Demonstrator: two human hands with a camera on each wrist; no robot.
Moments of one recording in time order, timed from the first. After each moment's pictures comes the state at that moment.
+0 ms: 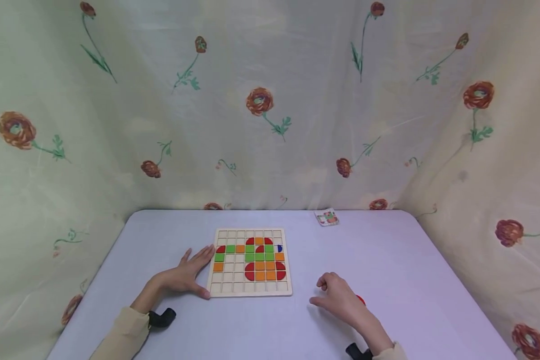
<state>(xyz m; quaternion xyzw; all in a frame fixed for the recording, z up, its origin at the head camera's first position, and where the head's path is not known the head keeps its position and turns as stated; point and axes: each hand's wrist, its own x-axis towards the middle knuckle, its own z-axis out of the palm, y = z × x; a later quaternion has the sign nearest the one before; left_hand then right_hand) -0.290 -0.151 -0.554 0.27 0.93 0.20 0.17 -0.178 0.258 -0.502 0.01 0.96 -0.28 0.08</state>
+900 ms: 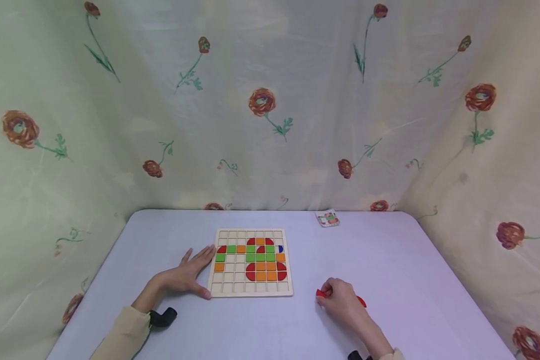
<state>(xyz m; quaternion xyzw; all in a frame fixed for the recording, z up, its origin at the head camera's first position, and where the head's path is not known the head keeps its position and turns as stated) -0.289 -0.152 -0.553 0.27 0.93 0.20 0.17 -0.176 0.265 -0.524 0.03 0.96 -0.29 0.02</state>
